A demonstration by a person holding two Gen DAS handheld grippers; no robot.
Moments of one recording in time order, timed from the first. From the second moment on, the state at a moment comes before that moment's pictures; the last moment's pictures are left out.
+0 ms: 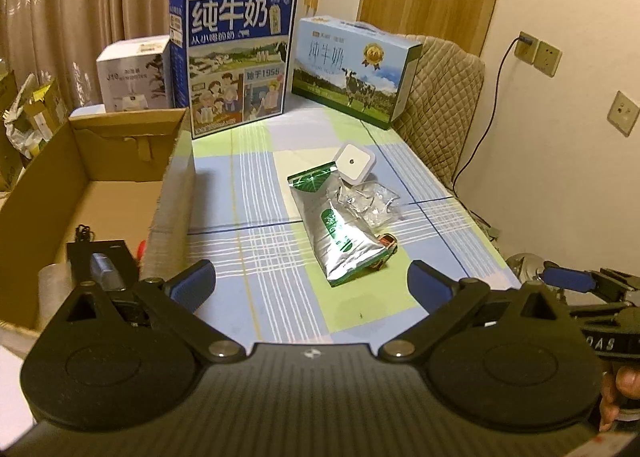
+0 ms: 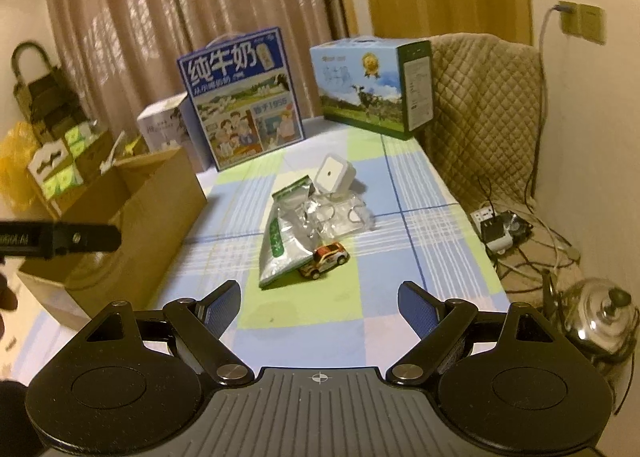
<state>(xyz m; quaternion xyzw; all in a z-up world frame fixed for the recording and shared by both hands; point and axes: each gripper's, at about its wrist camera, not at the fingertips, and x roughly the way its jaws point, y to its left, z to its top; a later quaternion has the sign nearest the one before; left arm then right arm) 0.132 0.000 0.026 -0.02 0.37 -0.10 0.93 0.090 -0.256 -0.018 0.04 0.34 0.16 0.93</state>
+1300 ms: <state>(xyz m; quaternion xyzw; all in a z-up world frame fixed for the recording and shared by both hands) 0.259 -0.025 -0.096 -0.01 0.42 -0.11 0.90 0.265 -0.207 -0.158 -0.12 0.38 0.29 0.87</state>
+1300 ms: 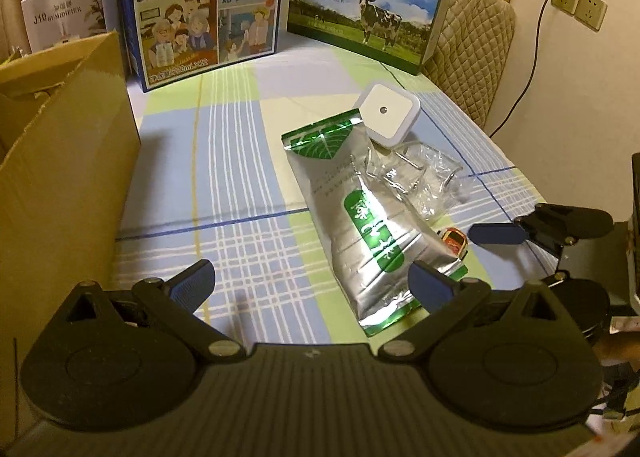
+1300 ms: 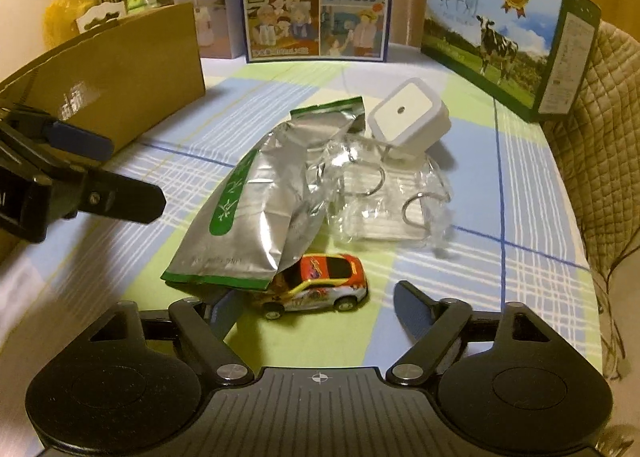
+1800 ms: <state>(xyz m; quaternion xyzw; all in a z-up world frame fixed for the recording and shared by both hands) 0.262 -0.024 -0.095 -0.03 0.42 -0.12 0.90 0.265 -0.206 -0.152 -0.15 0.39 0.27 0.87</state>
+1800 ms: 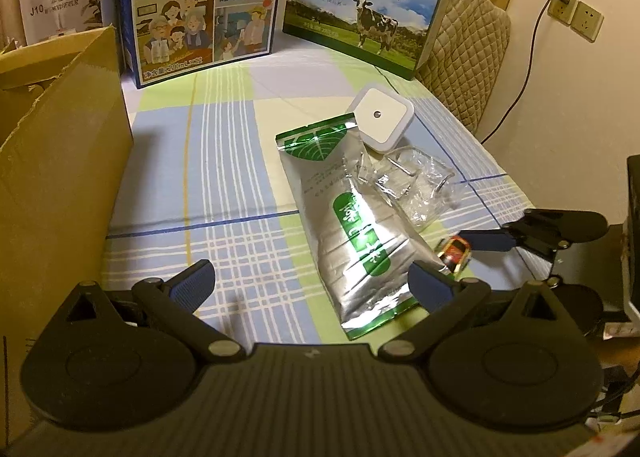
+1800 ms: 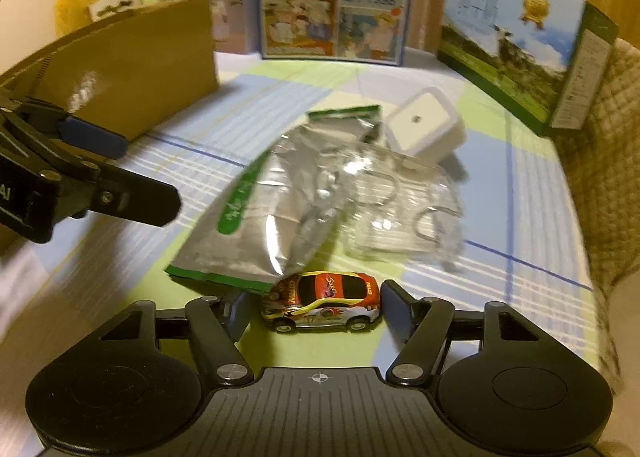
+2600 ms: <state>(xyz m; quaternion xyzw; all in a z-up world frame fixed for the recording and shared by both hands) 0.325 -0.071 -0.117 -0.04 0.46 -0.11 0.88 0.278 -0.250 -0.131 -0.07 0.41 0.18 0.89</state>
